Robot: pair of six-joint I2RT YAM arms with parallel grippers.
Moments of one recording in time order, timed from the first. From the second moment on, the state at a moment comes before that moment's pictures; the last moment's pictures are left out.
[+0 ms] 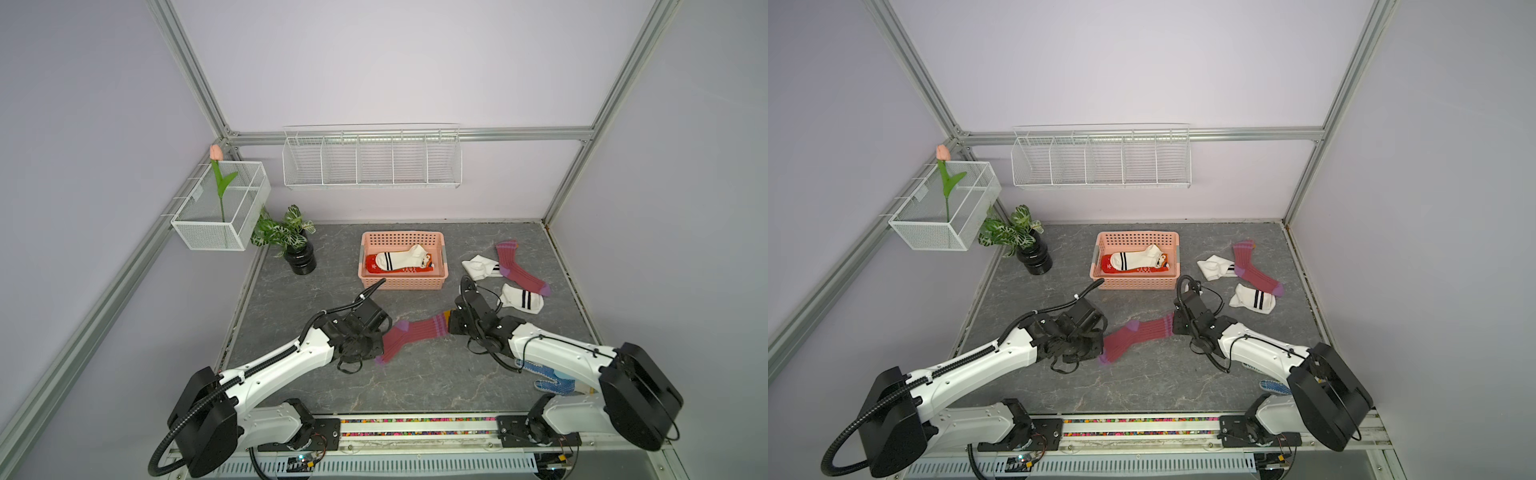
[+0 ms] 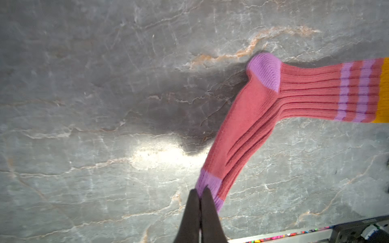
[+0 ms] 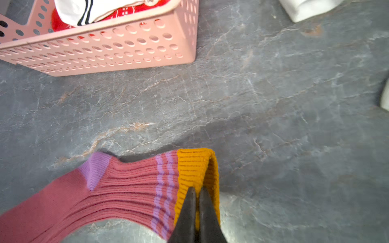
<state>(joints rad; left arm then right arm) -0.84 1.30 0.91 -0.85 -0.04 -0.84 0.71 1.27 0.61 -0.21 0.25 0.68</state>
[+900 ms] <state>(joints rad) -0.79 1.45 1.00 -0.90 -0.18 -0.72 0.61 1.00 0.56 -0.45 0.34 0.74</state>
